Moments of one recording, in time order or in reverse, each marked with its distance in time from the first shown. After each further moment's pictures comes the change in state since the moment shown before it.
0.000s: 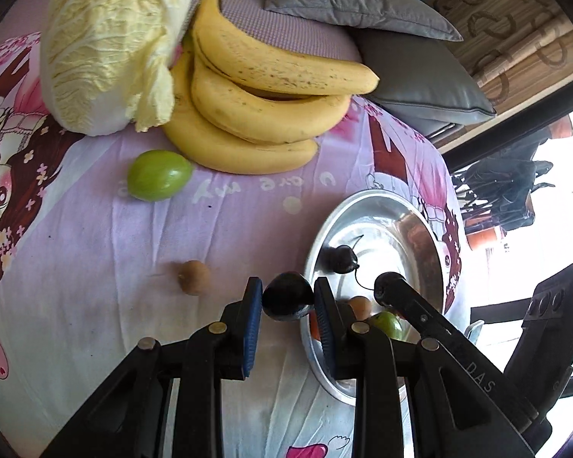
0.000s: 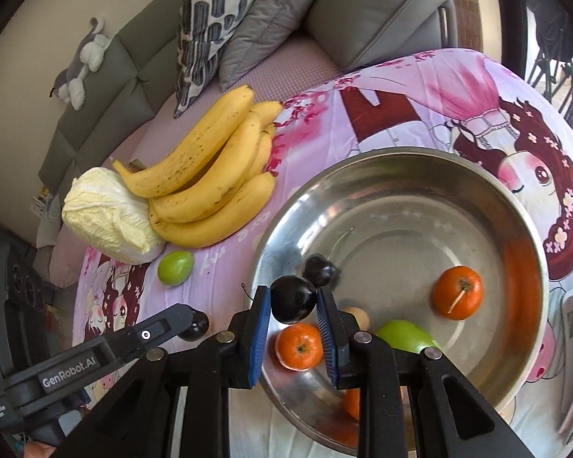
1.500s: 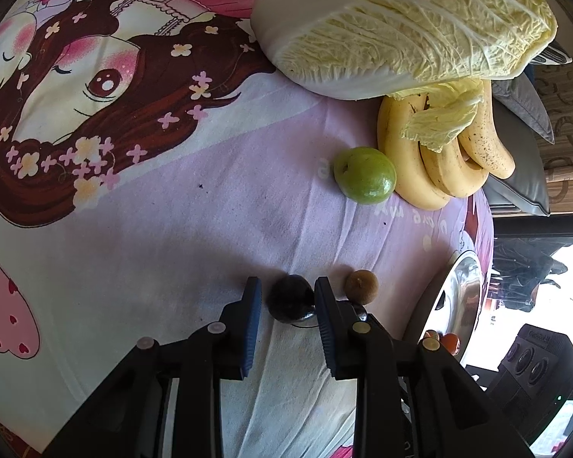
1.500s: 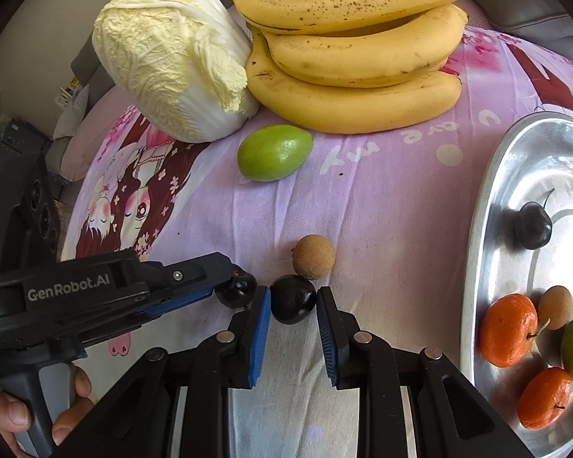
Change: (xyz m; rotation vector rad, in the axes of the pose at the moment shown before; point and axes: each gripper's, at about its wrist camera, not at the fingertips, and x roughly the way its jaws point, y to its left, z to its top) left arm 0.029 0.128 -0.006 -0.399 0.068 0.019; right arm 0.099 0.122 -0.052 -0.300 0.254 0.065
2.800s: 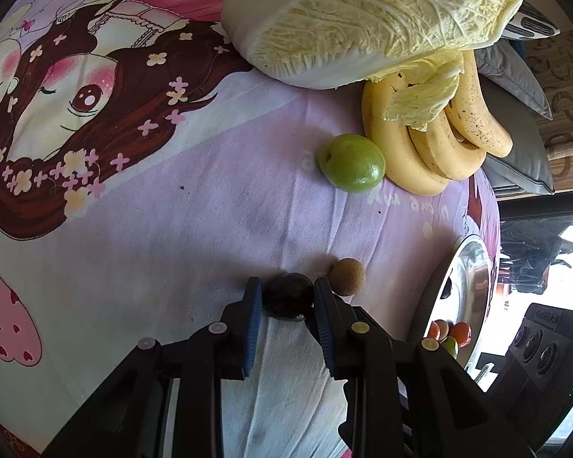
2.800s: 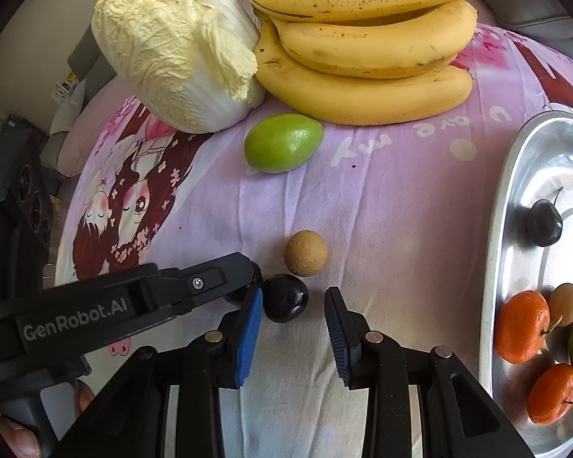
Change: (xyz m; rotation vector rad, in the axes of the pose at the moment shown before) left arm 0.032 -0.047 -0.009 0.068 -0.001 0.035; right arm 0.009 0.013 -0.001 -0.008 0.030 -0.013
